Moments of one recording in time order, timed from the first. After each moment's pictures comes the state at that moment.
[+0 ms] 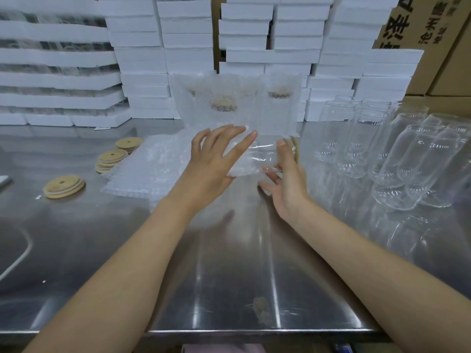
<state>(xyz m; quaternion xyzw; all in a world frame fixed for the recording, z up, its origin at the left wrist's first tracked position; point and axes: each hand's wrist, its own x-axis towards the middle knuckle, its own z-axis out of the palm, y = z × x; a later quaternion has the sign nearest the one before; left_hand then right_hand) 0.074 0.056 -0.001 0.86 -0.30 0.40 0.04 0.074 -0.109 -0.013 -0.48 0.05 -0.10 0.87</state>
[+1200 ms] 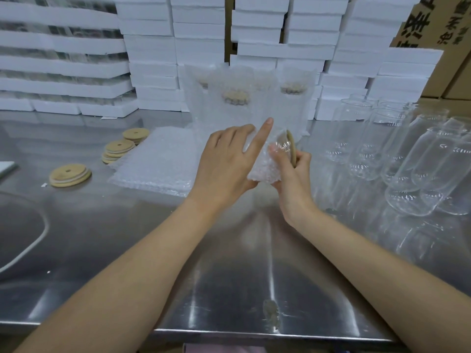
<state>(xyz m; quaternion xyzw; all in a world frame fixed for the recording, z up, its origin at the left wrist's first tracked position) 0.065 0.038 0.001 0.86 -0.22 0.47 0.01 0.066 -0.096 -0.018 -0.62 -0.01 -0.14 0.77</state>
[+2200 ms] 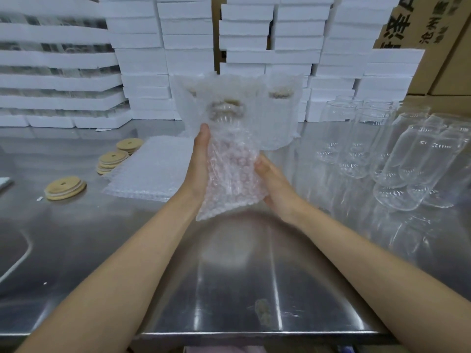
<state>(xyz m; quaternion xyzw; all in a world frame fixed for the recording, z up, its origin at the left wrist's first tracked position) 0.063 0.039 0.012 0.58 -0.09 0.05 0.81 0.080 -0.110 -0.032 -0.71 -0.19 0.02 0.68</state>
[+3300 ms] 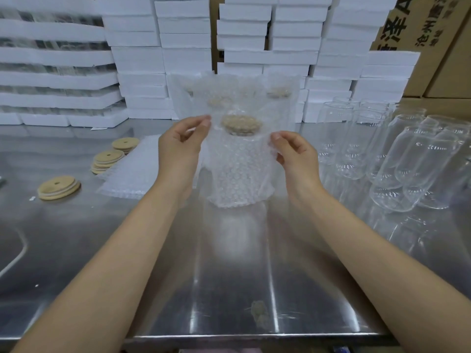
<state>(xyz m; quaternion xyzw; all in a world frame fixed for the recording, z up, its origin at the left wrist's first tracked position) 0.069 0.059 0.030 0.64 -0.07 0.24 0.73 0.087 -0.128 0.004 -0.61 -0.08 -0.21 0.76</state>
